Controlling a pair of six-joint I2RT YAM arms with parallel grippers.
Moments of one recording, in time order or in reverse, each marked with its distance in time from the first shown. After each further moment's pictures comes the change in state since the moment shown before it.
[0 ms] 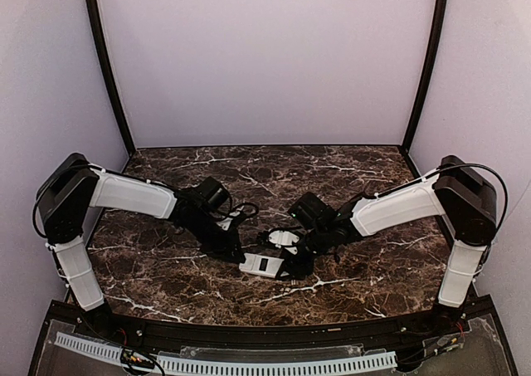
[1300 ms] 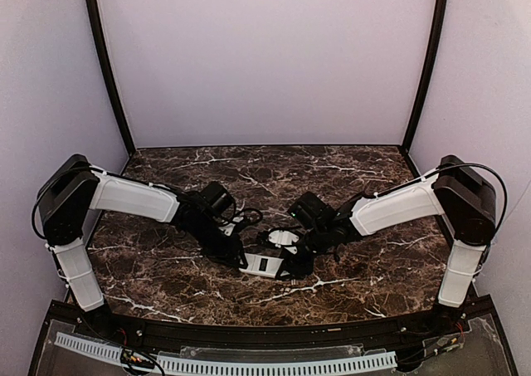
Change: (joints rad) left arm -0.046 0.002 -0.002 -0.027 -0.051 0.029; right arm -0.002 0.005 0.007 -0.005 -0.006 0.000
